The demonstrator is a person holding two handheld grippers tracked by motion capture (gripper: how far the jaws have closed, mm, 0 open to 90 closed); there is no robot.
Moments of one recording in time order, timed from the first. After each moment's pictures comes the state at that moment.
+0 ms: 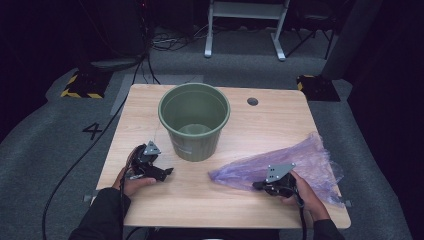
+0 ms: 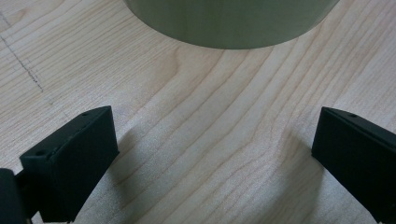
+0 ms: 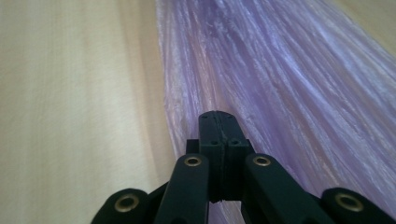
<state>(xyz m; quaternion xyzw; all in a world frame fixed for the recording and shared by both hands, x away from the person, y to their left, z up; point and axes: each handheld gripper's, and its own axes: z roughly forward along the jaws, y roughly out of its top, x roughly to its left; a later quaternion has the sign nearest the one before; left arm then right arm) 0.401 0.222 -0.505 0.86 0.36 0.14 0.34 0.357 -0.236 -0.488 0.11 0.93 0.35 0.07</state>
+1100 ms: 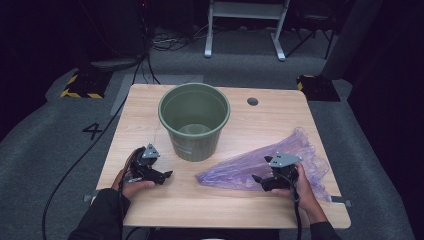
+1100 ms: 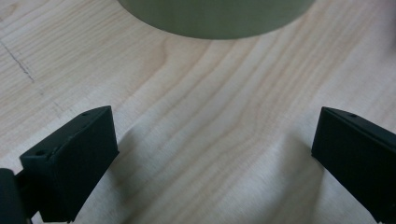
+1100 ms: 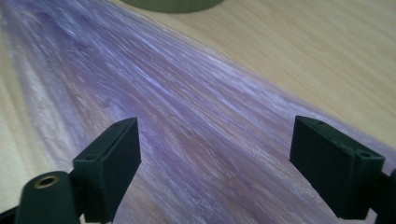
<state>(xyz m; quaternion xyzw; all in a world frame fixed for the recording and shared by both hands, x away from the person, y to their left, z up) 0.389 0.224 -0.505 0.86 0.35 0.13 0.34 0.370 -0.235 -0.471 0.27 0.87 0.37 0.18</state>
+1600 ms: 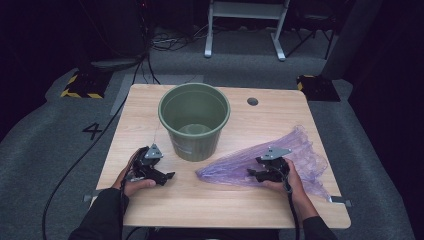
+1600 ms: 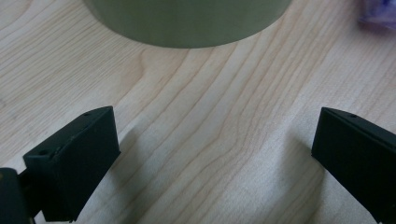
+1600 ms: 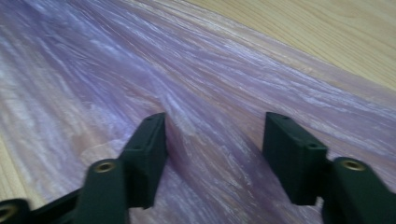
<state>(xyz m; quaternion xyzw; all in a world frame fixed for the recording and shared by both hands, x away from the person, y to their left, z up) 0.398 0.216 -0.505 0.88 0.31 0.12 0.35 0.401 -0.225 -0.496 0.30 0.87 0.36 0.14</state>
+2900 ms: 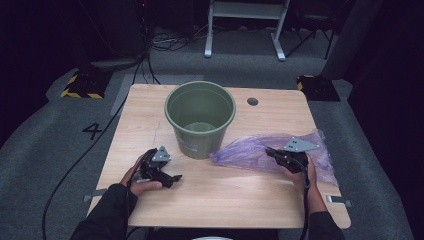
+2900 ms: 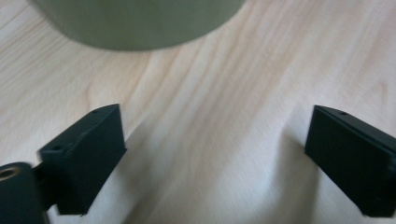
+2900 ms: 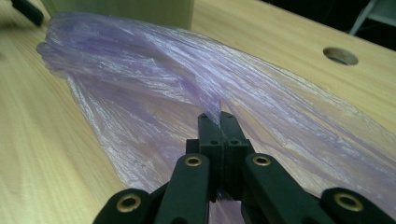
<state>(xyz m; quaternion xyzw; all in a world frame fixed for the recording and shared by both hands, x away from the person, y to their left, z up) 0.384 0.200 -0.504 0.88 0.28 0.11 0.37 0.405 -0.272 -0.461 0.30 0.81 0.45 0.21</state>
